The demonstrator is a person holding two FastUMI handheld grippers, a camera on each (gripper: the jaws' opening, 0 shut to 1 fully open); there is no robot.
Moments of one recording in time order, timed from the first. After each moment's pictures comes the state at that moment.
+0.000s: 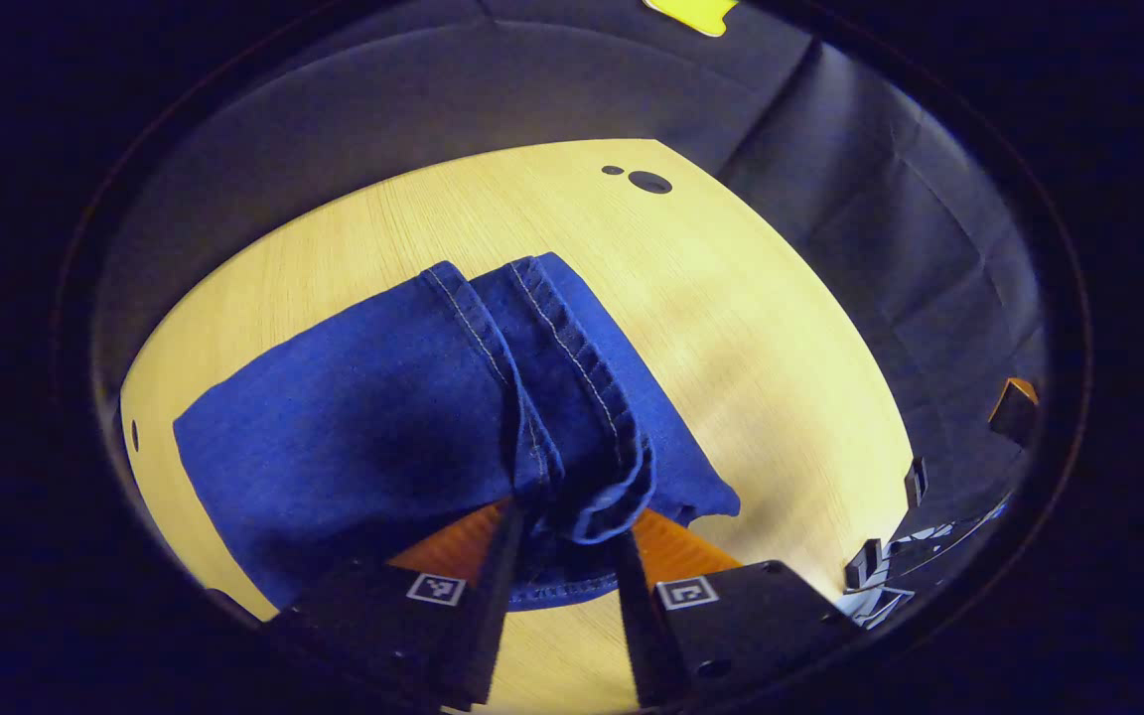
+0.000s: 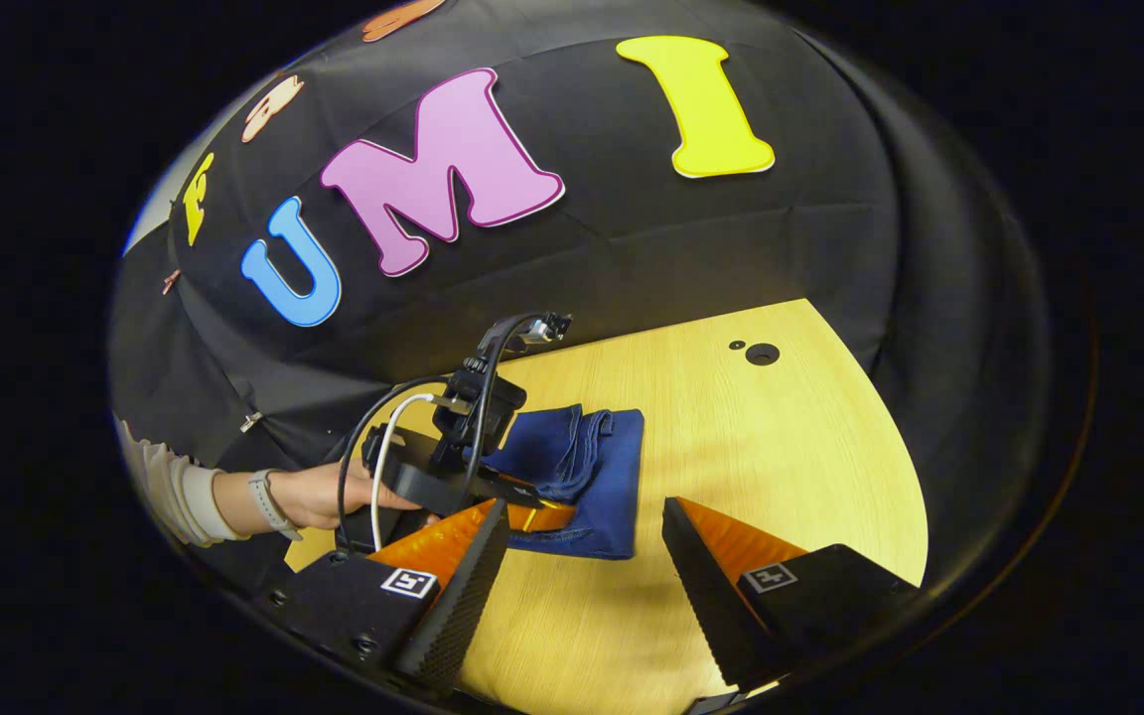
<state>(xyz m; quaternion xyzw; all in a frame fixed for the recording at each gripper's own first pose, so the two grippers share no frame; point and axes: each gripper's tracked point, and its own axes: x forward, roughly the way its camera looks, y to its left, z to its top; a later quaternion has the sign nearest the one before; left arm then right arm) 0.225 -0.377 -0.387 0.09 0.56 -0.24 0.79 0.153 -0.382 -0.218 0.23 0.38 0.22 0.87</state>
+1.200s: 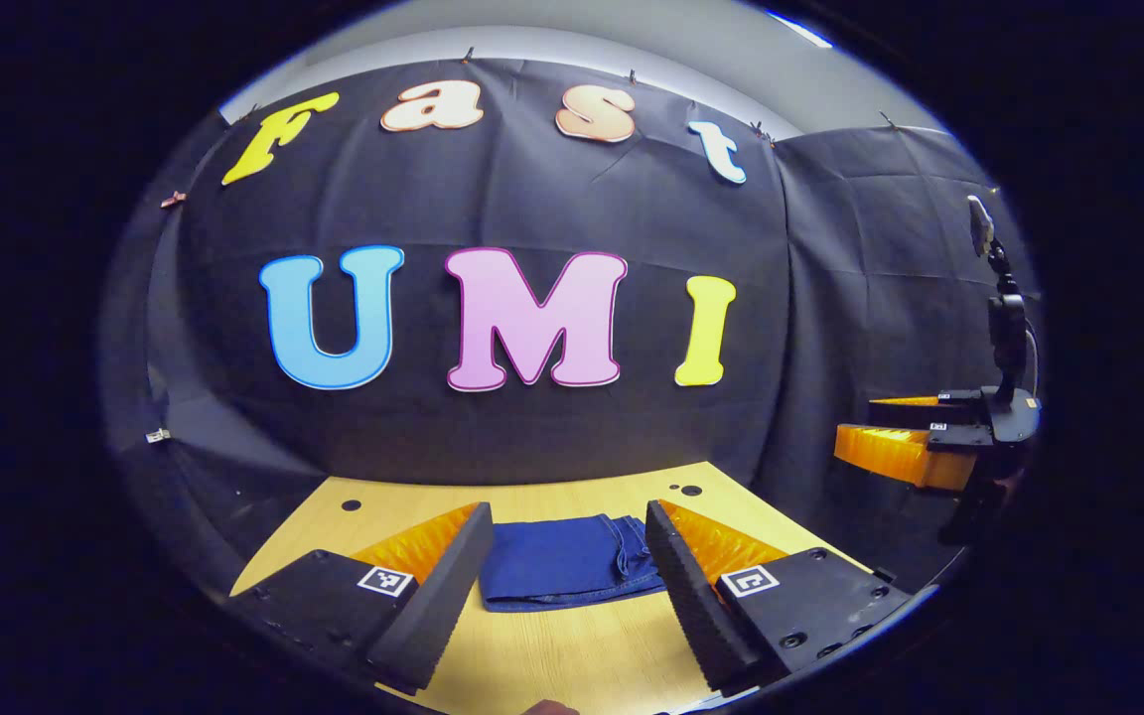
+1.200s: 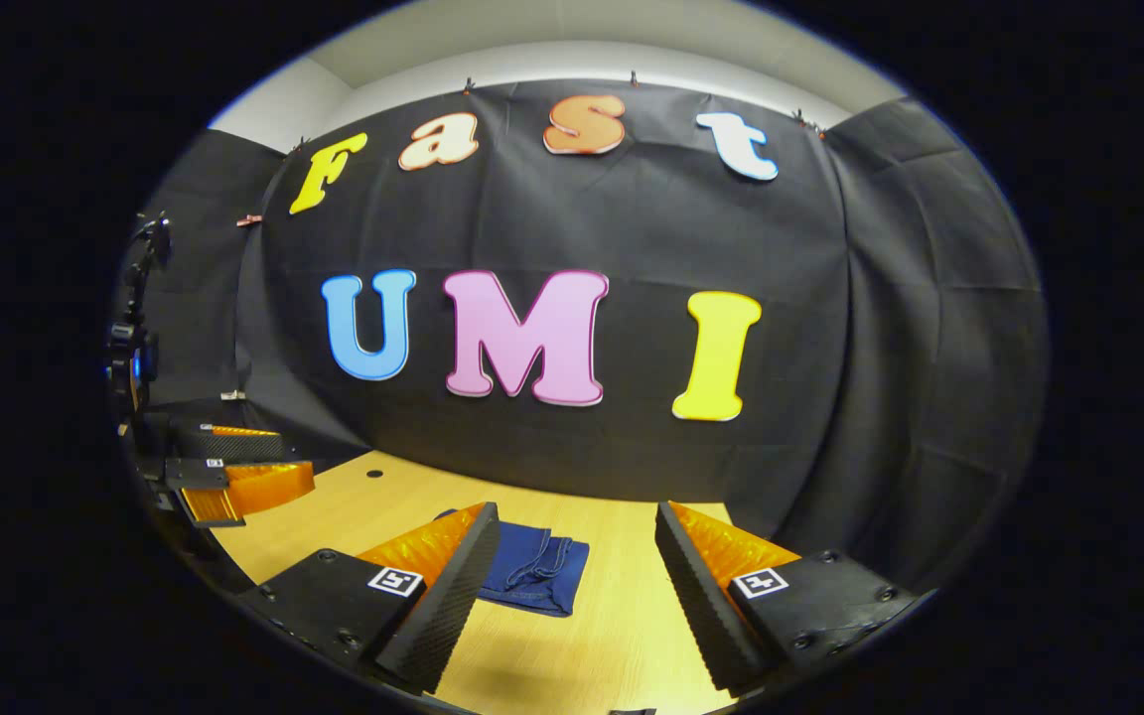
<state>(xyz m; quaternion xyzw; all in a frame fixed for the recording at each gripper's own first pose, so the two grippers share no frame) -0.015 -0.260 -0.038 0.03 0.05 -0.08 0.99 0.041 -0.445 0.028 0.07 0.10 0.17 0.98</state>
